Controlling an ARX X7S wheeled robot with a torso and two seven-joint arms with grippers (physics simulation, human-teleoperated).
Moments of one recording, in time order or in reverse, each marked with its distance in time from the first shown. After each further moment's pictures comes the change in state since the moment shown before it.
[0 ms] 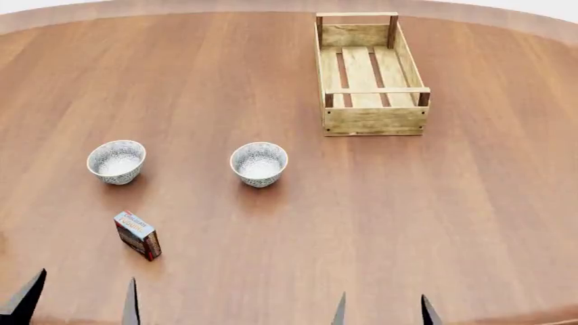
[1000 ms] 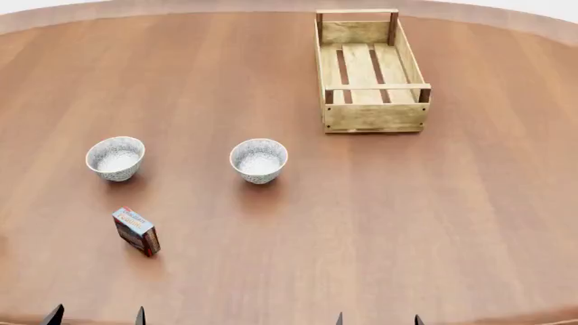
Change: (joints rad) left arm -0.004 0.106 -0.109 -0.195 -0.004 0.044 0.101; right arm -0.003 -0.086 0.083 0.120 -0.086 -0.041 -0.091
